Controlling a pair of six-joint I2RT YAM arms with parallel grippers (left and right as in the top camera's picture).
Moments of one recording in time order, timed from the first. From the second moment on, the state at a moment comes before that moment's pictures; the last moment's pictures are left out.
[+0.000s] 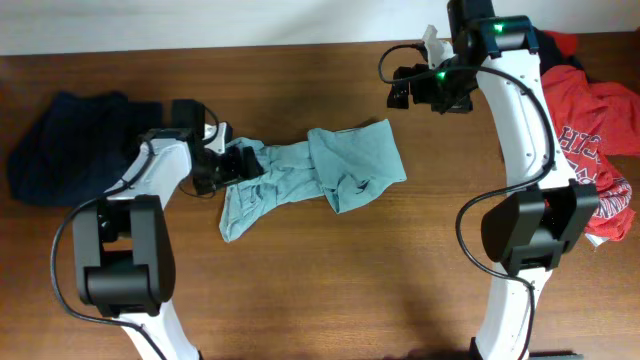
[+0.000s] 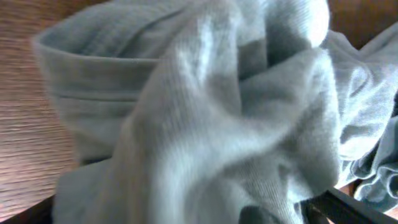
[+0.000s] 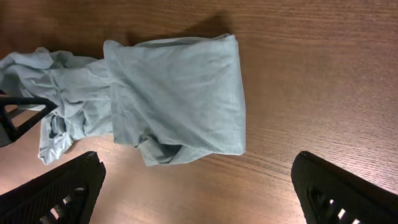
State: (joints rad) left arm -0.03 2.02 1.35 -0.68 0.37 -0.17; right arm 0.07 2.18 2.26 -1.38 -0.33 0.07
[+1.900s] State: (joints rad) left arm -0.11 1.87 1.58 -0.84 0.37 -0.11; right arm 0.07 2.18 2.00 -1.33 -0.27 0.07
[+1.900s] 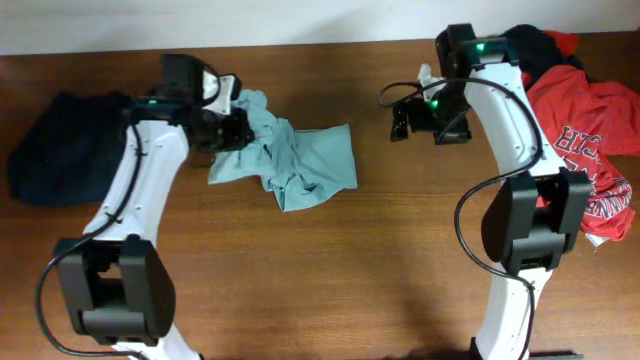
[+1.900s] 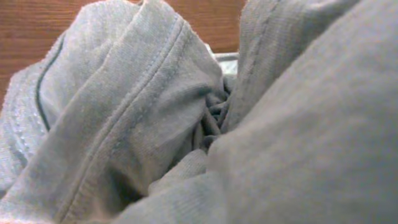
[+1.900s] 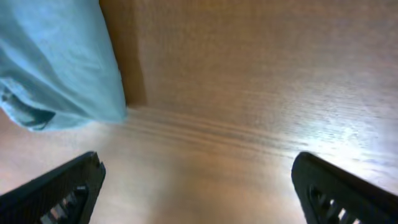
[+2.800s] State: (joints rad) left arm -0.41 1.90 1.58 -0.70 0.10 -0.12; right arm 0.07 2.18 1.91 -1.26 -0.42 0.07
